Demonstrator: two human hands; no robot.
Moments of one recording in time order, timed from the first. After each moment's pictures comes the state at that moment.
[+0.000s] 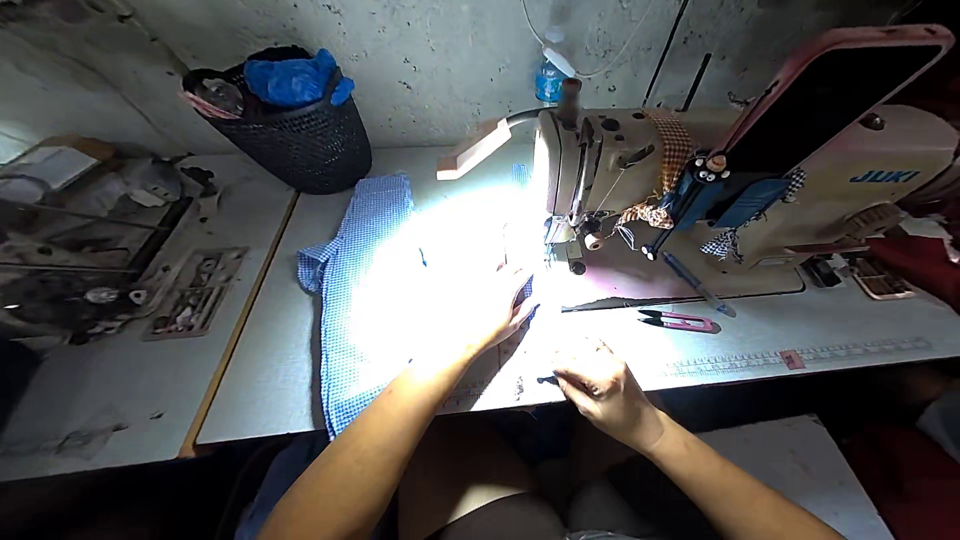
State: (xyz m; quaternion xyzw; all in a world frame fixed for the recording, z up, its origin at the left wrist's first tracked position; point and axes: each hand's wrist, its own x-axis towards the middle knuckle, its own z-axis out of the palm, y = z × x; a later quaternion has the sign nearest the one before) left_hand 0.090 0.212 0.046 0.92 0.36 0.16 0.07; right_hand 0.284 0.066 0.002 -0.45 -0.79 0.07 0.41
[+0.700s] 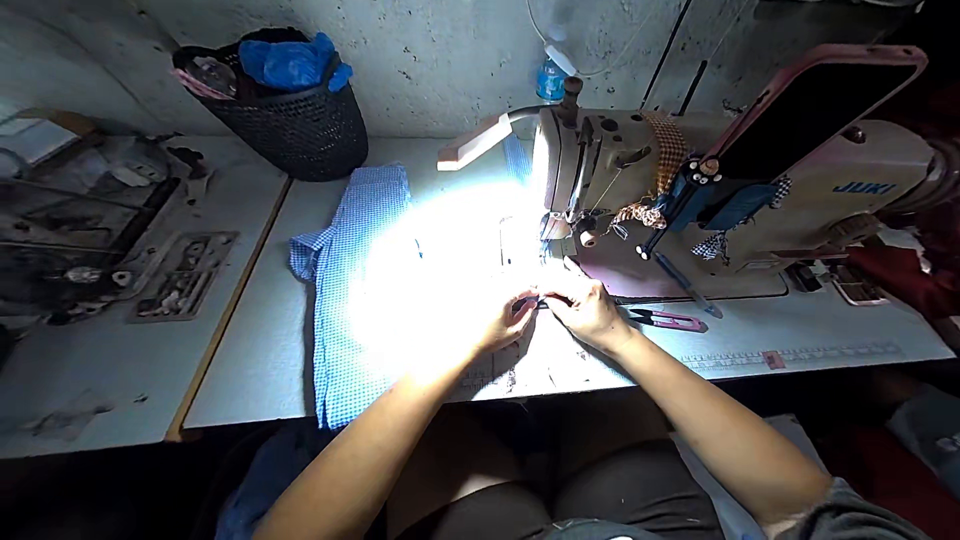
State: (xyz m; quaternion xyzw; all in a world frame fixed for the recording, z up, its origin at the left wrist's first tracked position) left_hand 0.094 0.189 0.022 0.87 0.30 0.32 0.24; right_hand 0.298 0.162 0.021 -0.42 -0.79 0.11 0.43
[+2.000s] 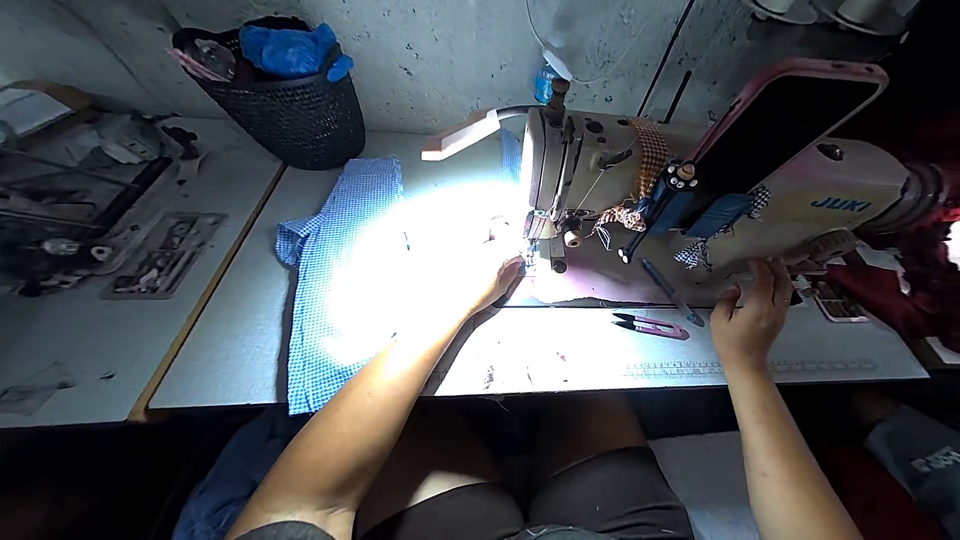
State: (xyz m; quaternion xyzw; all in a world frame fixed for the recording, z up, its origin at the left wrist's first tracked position) left_hand 0.120 0.224 0.064 0.89 0.36 0.23 0.13; right_hand 0.496 0.099 0.022 -0.72 -0.55 -0.22 0.35
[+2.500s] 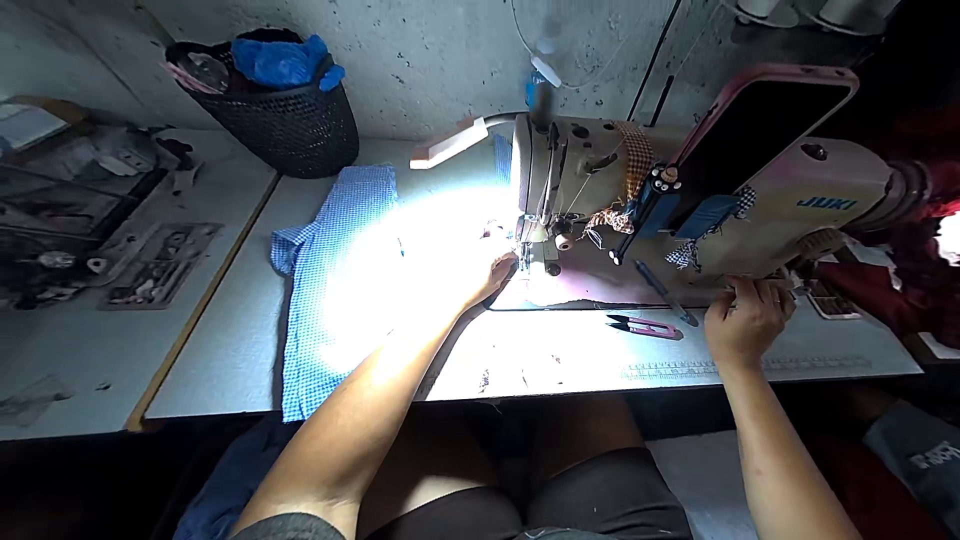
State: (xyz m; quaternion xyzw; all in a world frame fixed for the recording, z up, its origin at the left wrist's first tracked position) left_hand 0.109 0.262 0.032 0.91 0.31 0.28 0.06; right_hand 0.496 0.100 0.020 -0.73 -0.53 -0.28 0.33
